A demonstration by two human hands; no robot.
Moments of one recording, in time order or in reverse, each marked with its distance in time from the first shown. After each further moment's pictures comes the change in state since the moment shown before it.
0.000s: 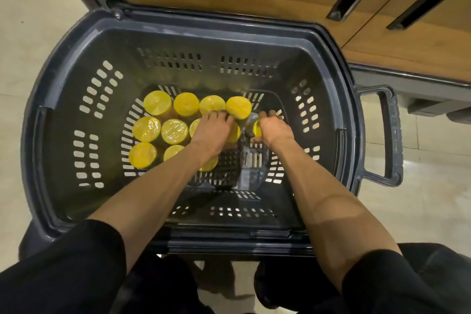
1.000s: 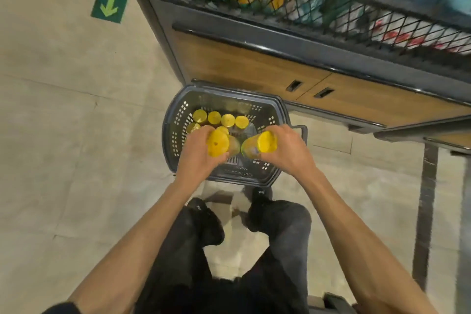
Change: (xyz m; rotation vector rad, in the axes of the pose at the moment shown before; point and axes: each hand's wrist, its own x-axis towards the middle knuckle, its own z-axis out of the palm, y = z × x) left_hand -0.315 -0.039 -0.365 -1.018 0.285 -0.417; right_hand -0.376 -0.074 -0.356 0.271 0.076 -0.132
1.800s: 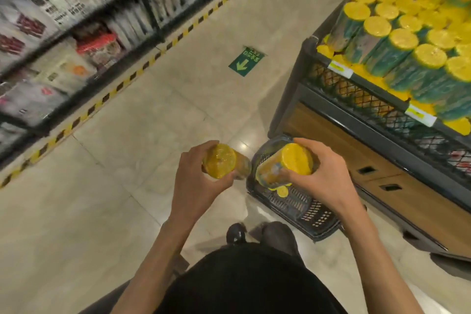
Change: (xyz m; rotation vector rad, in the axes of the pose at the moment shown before) left_hand -0.252 0.019 -0.275 -0.206 0.653 -0.165; right_hand -0.166 -0.267 -0.091 0.182 0.036 -0.516
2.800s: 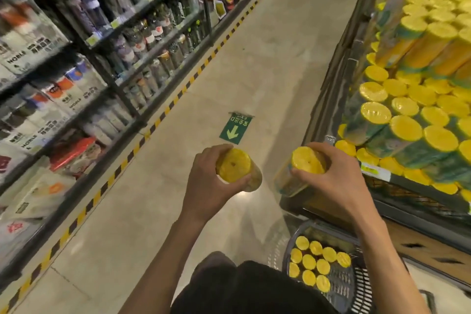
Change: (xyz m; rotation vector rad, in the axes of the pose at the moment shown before) left_hand 0.412 0.018 -0.036 -0.009 -0.193 0.297; right_hand 0.332 -0.102 -0.020 0.027 0.342 0.118
